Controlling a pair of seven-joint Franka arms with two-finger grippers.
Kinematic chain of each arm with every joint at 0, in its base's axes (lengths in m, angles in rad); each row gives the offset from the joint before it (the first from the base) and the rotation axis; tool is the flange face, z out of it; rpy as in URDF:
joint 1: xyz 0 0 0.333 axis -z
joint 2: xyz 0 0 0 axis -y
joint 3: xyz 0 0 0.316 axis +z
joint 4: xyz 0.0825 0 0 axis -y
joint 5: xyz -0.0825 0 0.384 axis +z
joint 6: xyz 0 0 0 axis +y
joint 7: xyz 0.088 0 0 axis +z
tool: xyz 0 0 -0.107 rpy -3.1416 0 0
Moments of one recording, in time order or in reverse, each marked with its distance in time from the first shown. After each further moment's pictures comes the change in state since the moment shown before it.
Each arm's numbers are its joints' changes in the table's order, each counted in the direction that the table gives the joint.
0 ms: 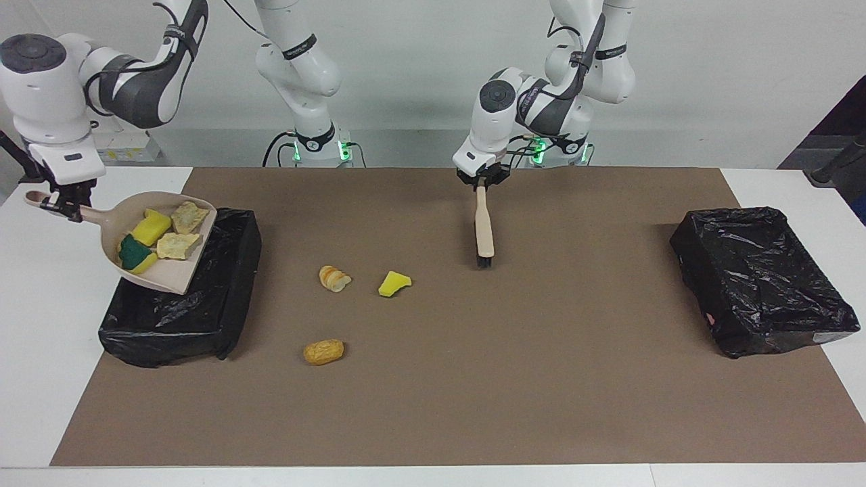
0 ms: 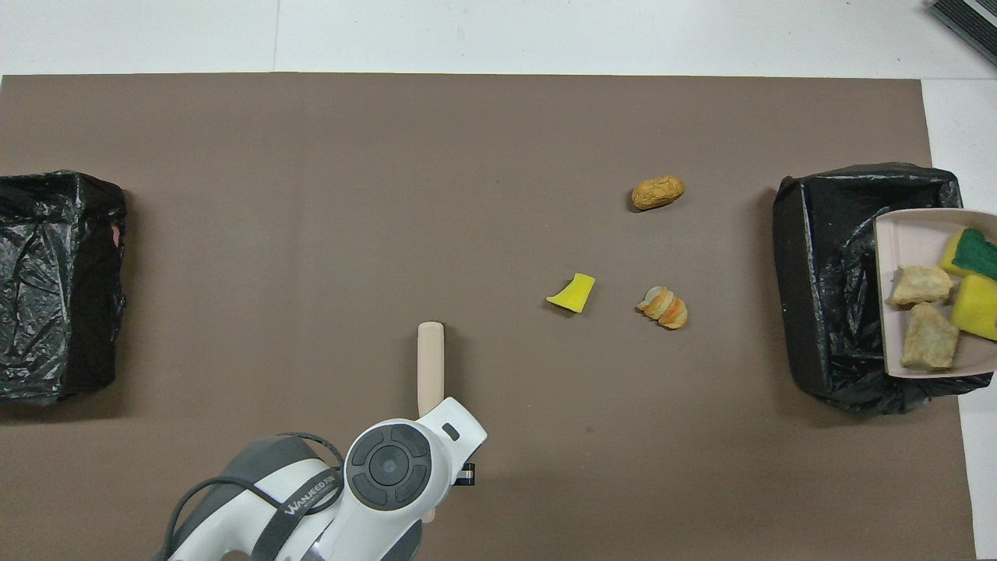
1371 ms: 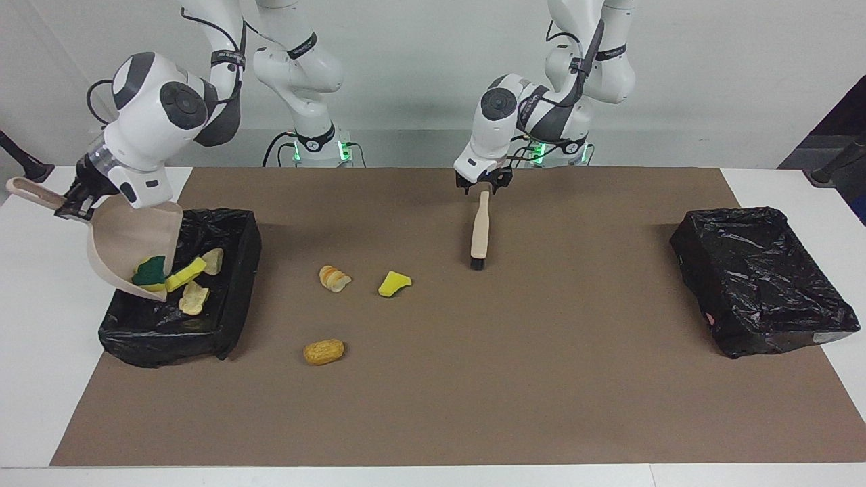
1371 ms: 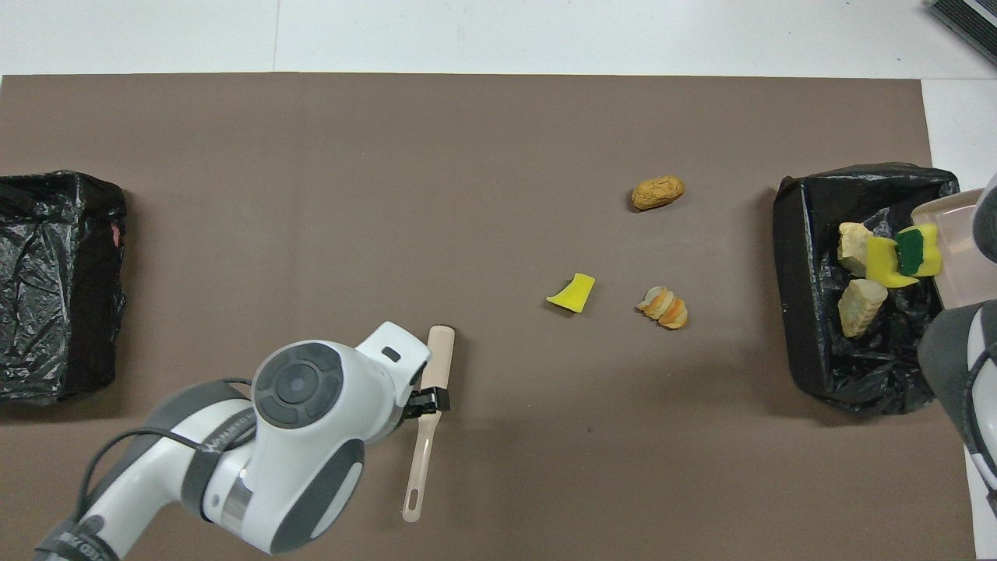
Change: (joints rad) left arm -0.194 -0.016 0.035 0.129 0.006 0.013 -0.019; right arm -0.301 0.021 0.005 0.000 -0.638 0.180 -0.239
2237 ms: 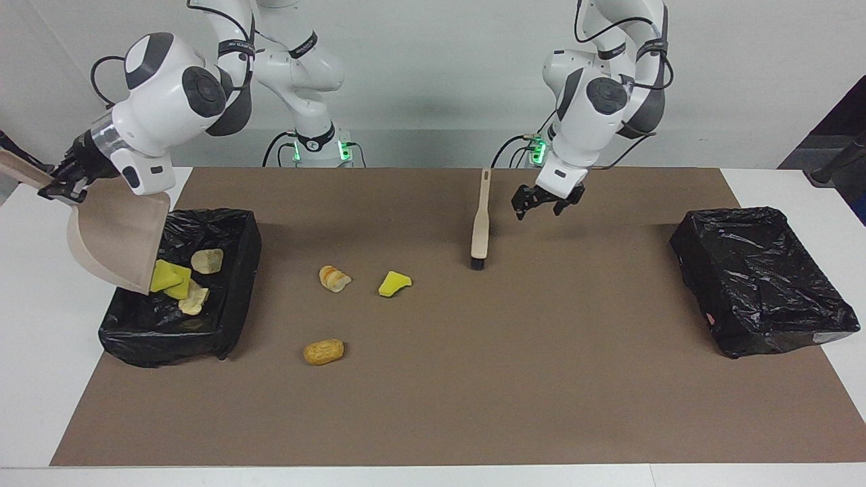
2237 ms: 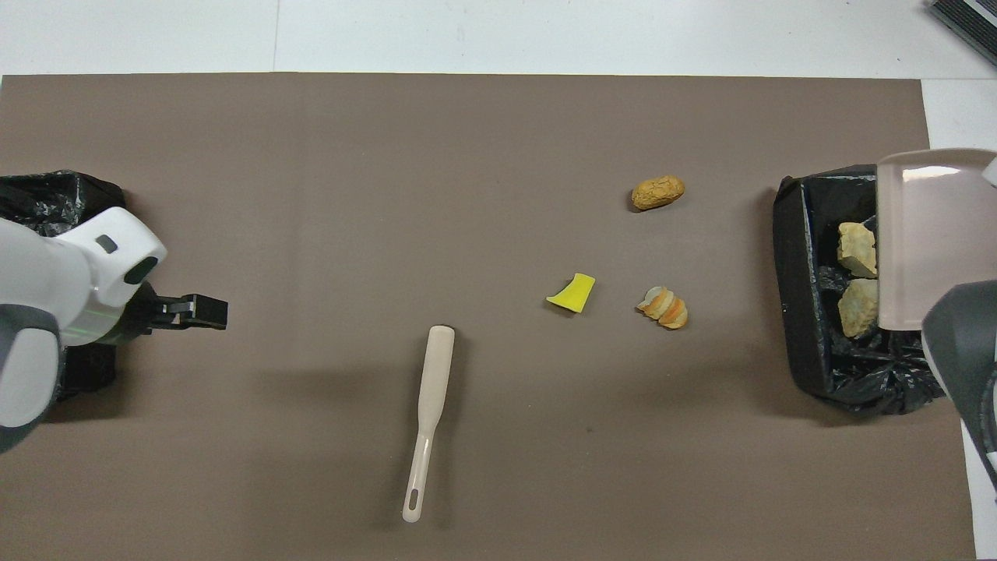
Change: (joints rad) left arm -0.490 0.027 0.010 0.249 0.124 0.260 -0.550; right arm -0.039 0.000 0.005 0.093 0.295 0.040 -0.182
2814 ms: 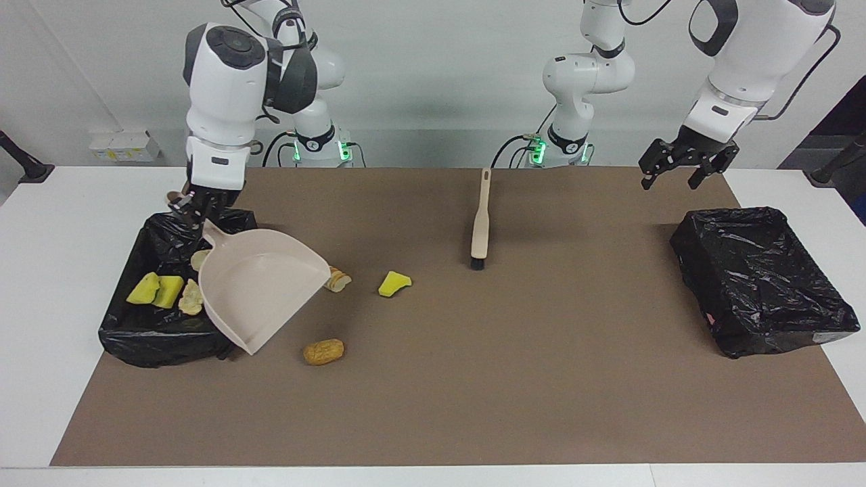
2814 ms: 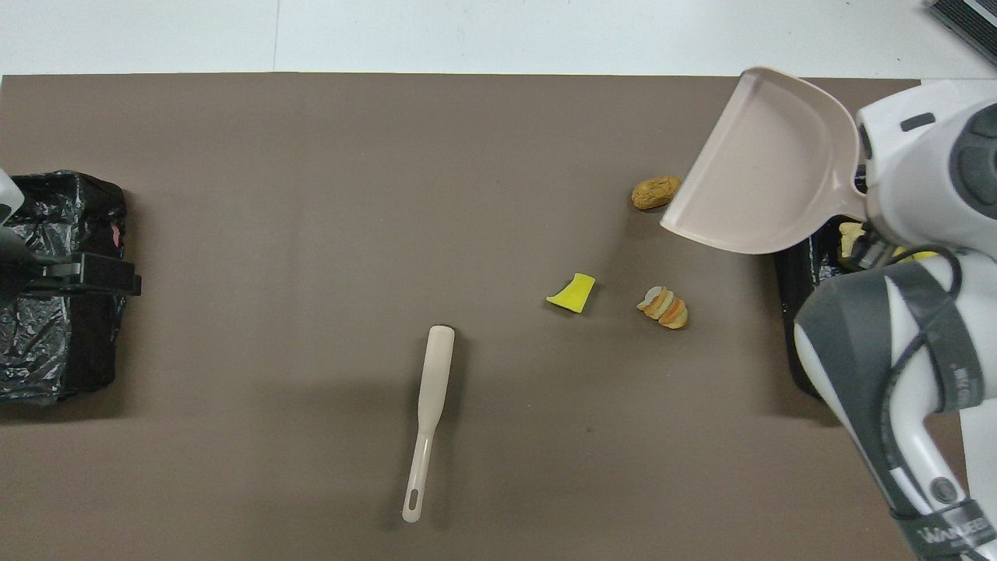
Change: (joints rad) left arm -0.038 -0.006 0.001 0.262 0.012 0.182 -0.033; right arm -0.230 -0.072 0.007 0.103 0.383 0.006 -0.628
